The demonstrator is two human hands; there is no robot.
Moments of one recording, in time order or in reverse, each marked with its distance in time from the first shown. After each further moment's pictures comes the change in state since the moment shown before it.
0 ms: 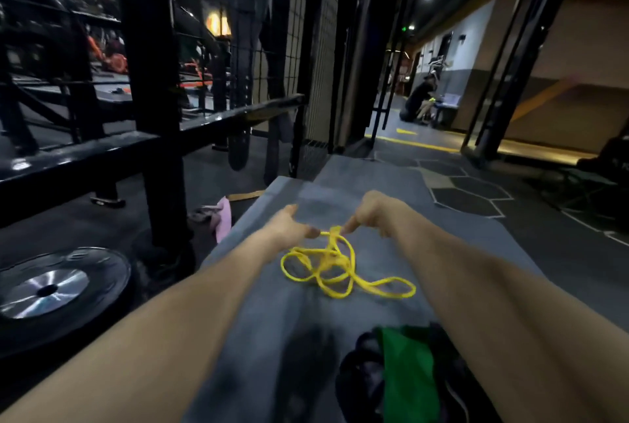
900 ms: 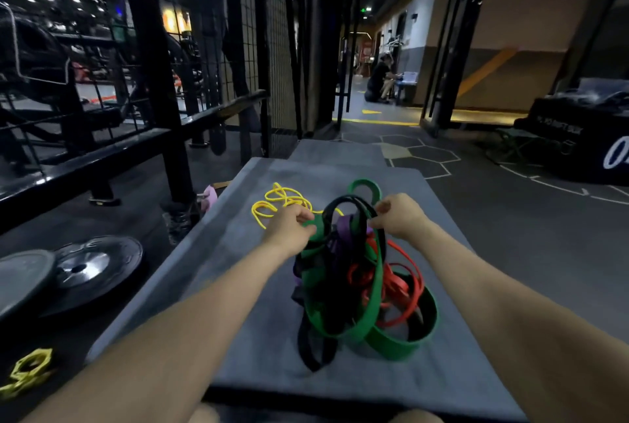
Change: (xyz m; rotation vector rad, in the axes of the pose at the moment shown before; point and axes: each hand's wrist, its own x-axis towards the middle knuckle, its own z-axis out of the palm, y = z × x) left_hand -0.279 0.066 0.046 0.085 0.038 0.205; right_hand -0.294 0.128 -0.016 0.104 0.351 -0.023
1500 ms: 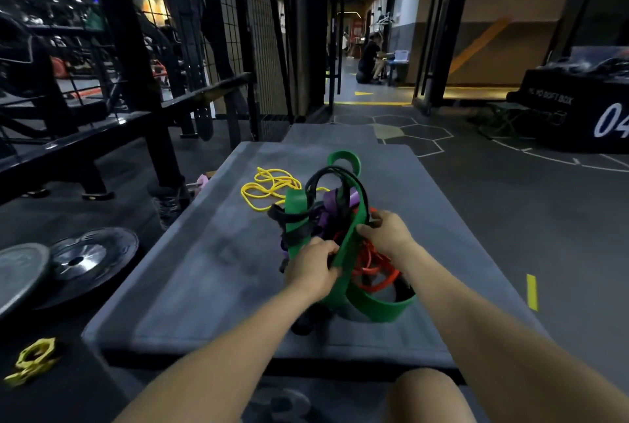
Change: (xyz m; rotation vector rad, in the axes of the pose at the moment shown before) left_hand -0.078 -0.023 0.076 0.393 -0.173 0.131; right_hand -0.035 0.057 0.052 0.431 -0.002 0.138
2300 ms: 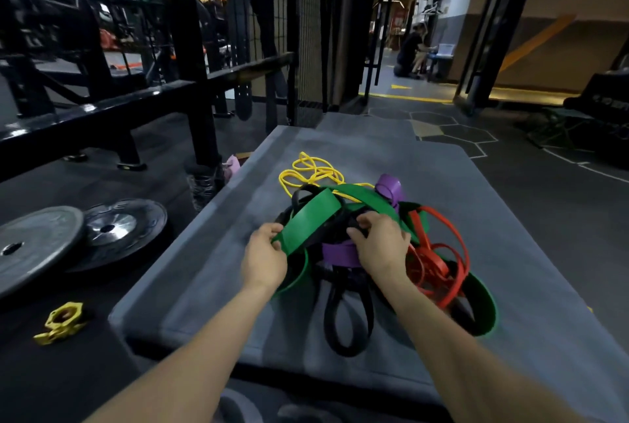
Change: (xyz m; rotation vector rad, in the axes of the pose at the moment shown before) left_hand 0.019 -0.137 -0.032 -0.419 0.424 -0.428; right_hand 0.024 -0.005 0.115 -0.451 0.208 -0.288
